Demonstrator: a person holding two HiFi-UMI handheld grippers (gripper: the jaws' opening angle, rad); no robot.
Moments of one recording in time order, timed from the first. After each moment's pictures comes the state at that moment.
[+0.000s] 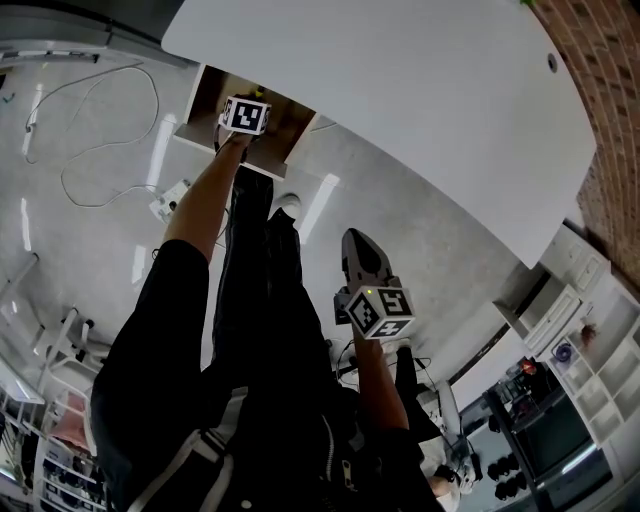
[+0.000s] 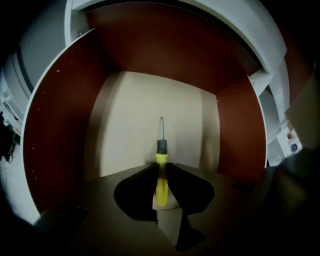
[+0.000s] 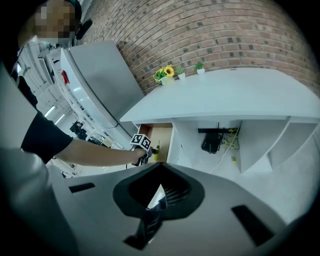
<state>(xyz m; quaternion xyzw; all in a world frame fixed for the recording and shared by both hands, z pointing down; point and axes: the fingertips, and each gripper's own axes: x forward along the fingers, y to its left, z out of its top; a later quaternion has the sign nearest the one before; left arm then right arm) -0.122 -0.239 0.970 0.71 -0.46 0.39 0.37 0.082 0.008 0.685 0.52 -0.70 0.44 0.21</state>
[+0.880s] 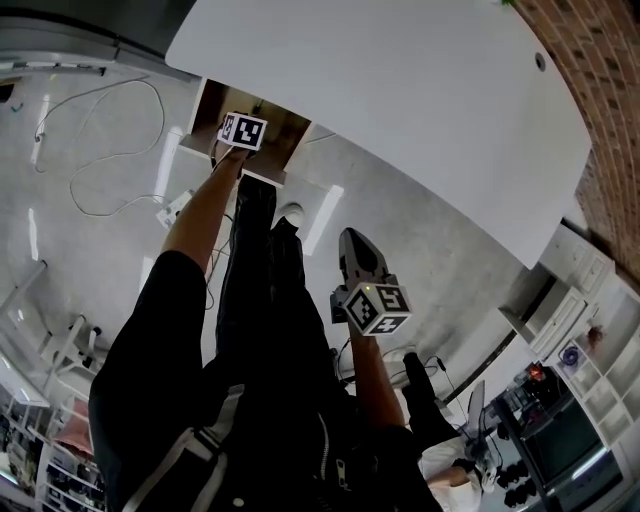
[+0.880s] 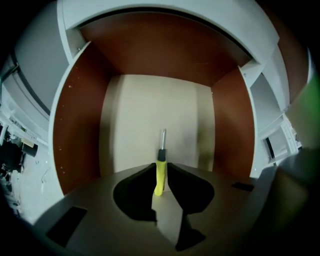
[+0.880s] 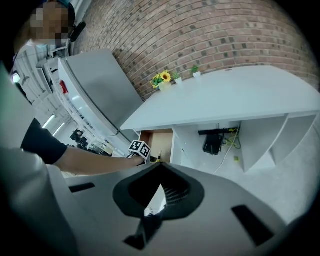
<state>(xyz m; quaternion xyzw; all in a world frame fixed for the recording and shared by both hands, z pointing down) -0.129 -0.218 0.957 0.69 -0.45 0.44 0.35 0.084 -0.002 0.674 0.53 -0.70 0.45 0.17</state>
